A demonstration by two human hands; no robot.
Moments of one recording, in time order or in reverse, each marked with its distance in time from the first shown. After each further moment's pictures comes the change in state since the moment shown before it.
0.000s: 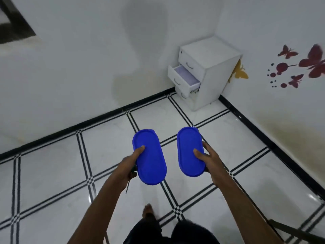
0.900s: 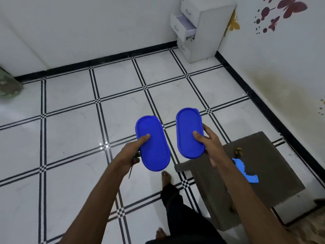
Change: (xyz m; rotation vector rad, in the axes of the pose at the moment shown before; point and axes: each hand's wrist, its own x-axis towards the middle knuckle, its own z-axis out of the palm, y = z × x) left_hand -0.452 -0.488 0.149 -0.060 0.070 -0.032; right_hand -0.531 0.254 -0.239 -0.042 -0.136 -0.010
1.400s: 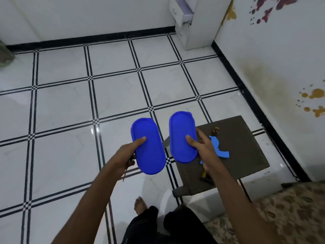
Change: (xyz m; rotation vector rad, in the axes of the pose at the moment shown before) left_hand -0.104 -0.136 0.088 -0.034 0.013 -0.064; right_hand -0.139 0.055 -0.099 -0.029 -0.091 0.033
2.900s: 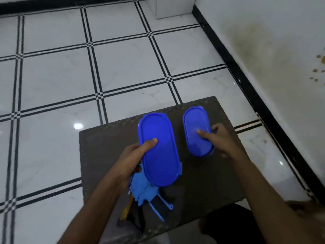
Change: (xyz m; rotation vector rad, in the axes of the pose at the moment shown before) left_hand 0.326 -0.147 0.425 0.069 -0.001 0.057; right_hand 0.293 0.195 -0.486 -0.514 0.284 0.138
